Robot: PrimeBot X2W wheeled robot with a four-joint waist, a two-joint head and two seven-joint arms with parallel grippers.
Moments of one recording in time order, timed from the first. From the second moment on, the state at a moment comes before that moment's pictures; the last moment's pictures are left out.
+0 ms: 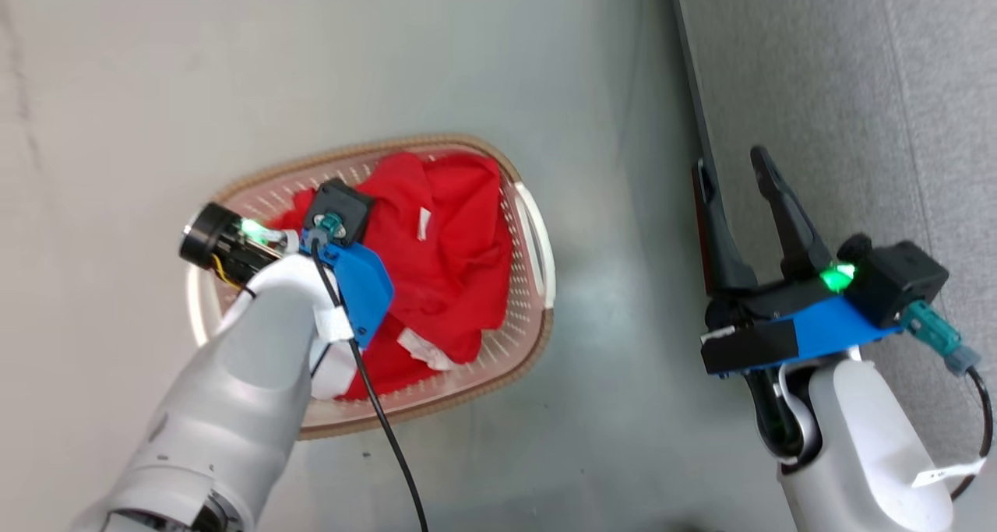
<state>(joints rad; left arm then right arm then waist) -0.93 0.08 -0.66 1.27 -0.21 -0.12 -0.24 -0.41 -0.05 0.13 0.23 0.31 0.13 -0.26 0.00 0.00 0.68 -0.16</state>
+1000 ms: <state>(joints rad) -0.75 0.06 -0.59 0.76 -0.26 -0.12 -0.26 -0.21 -0.05 0.11 0.29 0.28 0.13 -0.26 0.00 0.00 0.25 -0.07</state>
